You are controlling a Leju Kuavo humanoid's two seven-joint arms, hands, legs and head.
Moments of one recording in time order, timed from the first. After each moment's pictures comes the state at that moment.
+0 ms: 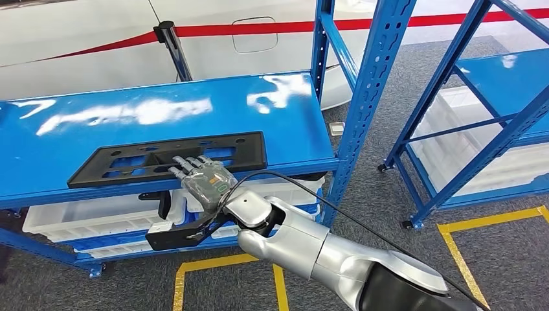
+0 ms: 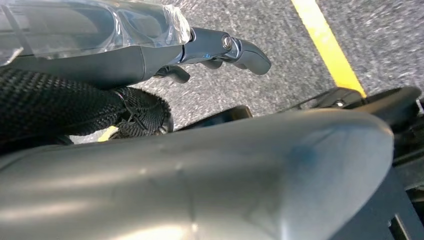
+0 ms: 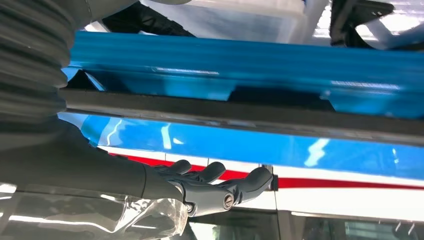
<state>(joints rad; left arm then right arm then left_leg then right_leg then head) -0.13 0.02 -1.16 -0.22 0.84 0.30 0.15 -0.86 0.20 1.18 -0.99 0.83 -0.05 0.23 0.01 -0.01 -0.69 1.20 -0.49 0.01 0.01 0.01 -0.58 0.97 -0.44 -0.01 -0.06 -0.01</state>
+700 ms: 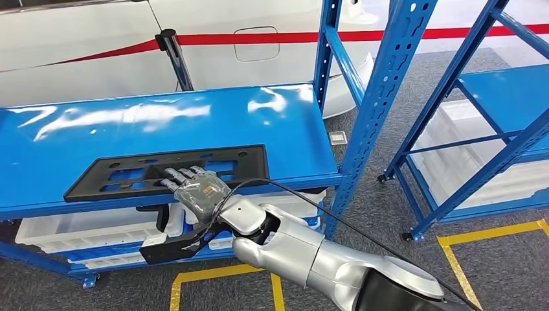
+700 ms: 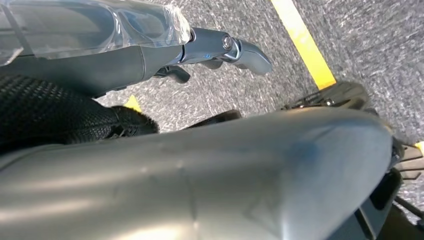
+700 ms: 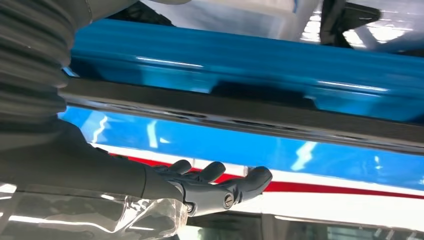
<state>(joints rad) -0.13 0.02 -1.16 -0.21 0.84 0.30 0.16 -0.85 0.23 1.20 -0.96 0.83 -0.04 0.21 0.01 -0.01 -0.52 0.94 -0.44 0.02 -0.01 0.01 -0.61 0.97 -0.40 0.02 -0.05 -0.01</state>
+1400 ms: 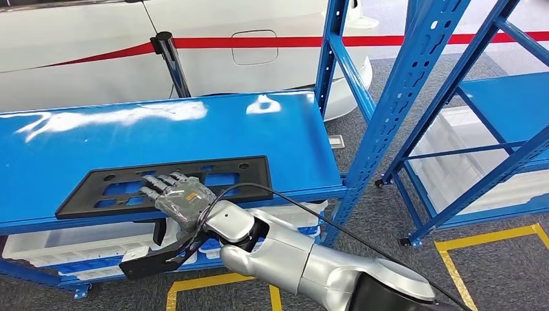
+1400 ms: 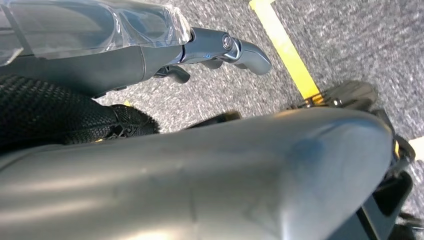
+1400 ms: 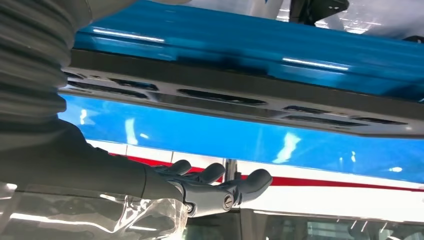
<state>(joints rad) -0.13 0.02 -1.16 -0.21 0.84 0.30 0.15 -0.84 0.28 1.22 -0.98 0.81 -0.04 0.18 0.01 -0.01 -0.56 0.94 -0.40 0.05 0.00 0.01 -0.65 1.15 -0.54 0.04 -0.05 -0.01</state>
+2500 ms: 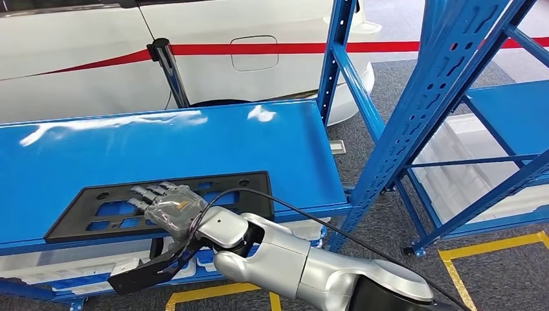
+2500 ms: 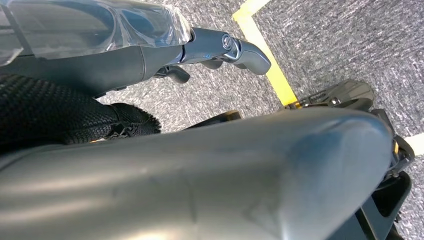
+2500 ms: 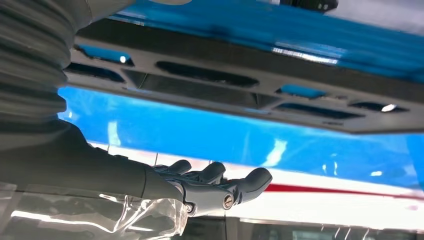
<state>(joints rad) -0.13 0.02 -1.16 -0.21 0.85 0.29 0.13 -0.84 0.29 1.24 -1.02 0.75 0.01 0.18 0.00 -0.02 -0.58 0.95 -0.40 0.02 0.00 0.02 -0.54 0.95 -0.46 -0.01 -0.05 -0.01</state>
